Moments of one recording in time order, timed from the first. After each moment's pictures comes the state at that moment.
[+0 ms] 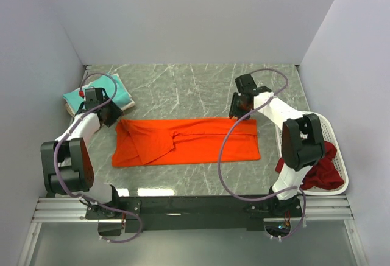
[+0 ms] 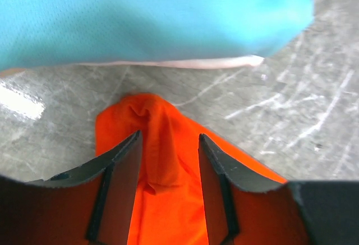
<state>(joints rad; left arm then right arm) 0.15 1.50 0.91 -0.26 0.04 -0.66 0.29 1.77 1.27 -0.63 0.04 0.51</state>
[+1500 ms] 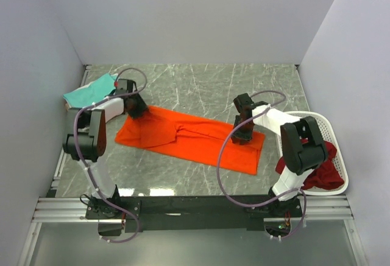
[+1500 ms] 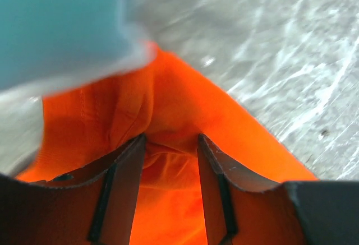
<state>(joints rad) -0.08 1.84 1.12 -0.23 0.06 -0.68 0.33 1.73 1.05 -0.69 0.02 0.62</state>
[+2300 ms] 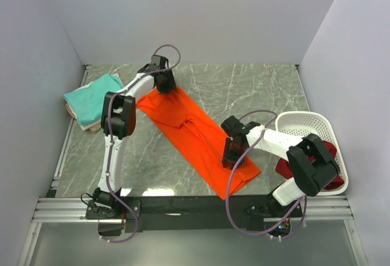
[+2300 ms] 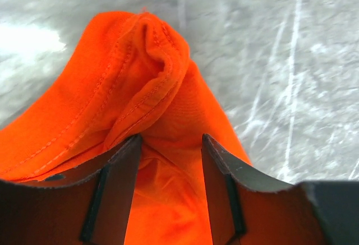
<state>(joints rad) -0.28 2.40 1.99 -0.49 0.09 -0.54 0.58 1.51 0.79 -0.71 -0.08 0.85</state>
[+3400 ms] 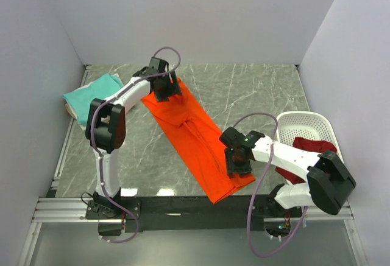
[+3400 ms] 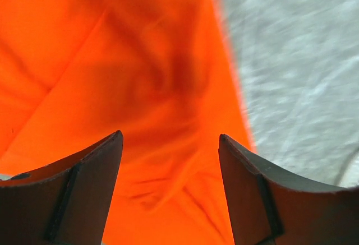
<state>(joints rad) -0.34 2.06 1.71 -0.53 0.14 -0.64 0.76 1.32 0.74 -0.88 0.04 0.72</state>
